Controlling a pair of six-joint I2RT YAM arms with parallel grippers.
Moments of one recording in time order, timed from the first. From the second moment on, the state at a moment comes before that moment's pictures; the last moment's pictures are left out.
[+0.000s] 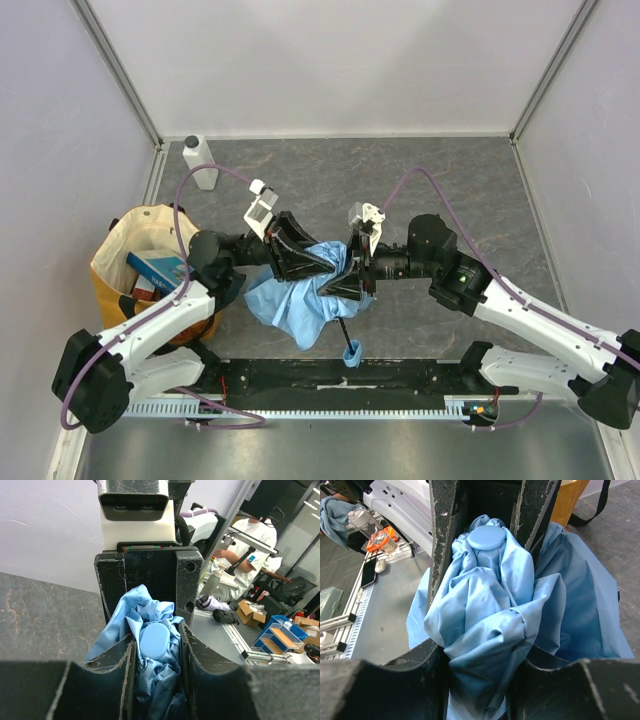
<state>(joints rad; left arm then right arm) -0.64 1.06 0.63 1.00 0.95 -0.87 0.90 1.03 0.90 0.02 -0.65 0.27</state>
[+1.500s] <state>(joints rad) -0.65 0.60 0.85 -0.02 -0.01 -0.47 0.75 1.31 1.18 -0.49 0.36 -0.01</state>
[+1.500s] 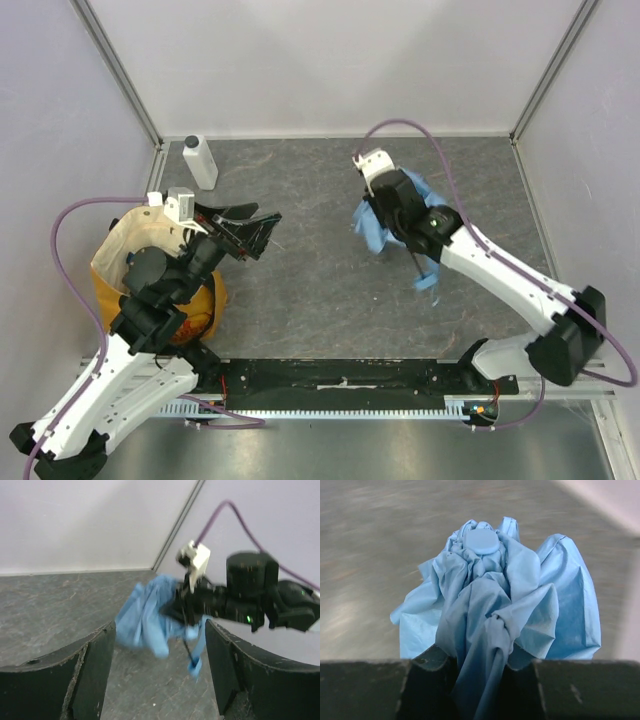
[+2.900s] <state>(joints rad) -0.65 0.33 0.50 -0.19 0.09 -0.55 0.72 1.92 1.29 -0.56 0.07 -0.41</state>
